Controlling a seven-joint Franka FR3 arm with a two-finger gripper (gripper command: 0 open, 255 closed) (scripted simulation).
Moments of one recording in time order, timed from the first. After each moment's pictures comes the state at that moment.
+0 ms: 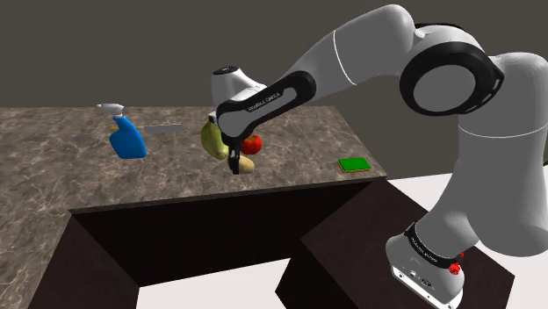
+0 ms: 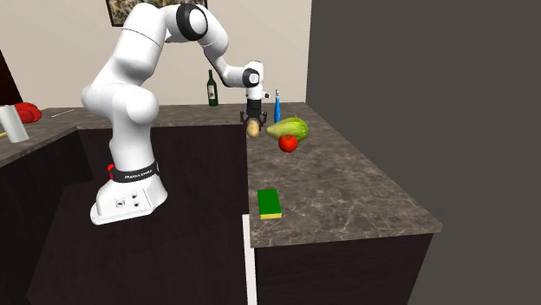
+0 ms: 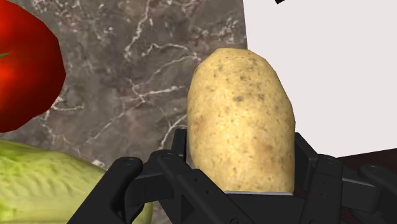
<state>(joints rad) 0.53 0.60 -0.07 -1.72 0.05 2.20 -0.52</state>
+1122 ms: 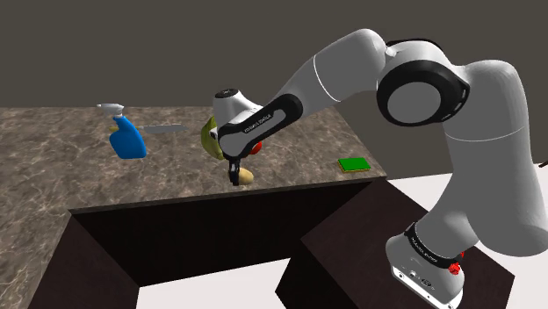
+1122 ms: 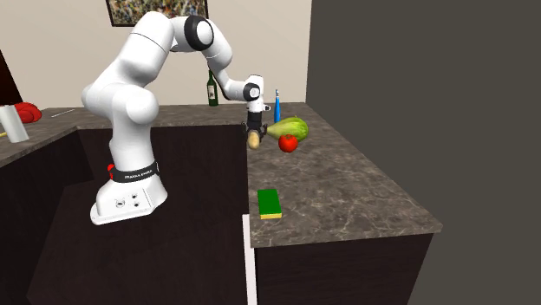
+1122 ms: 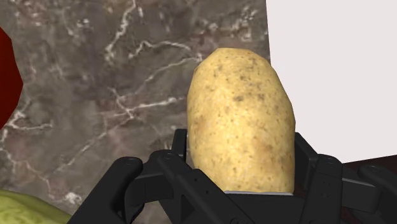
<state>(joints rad) 0.52 0.72 -0.07 -1.71 0.06 2.31 -0.53</state>
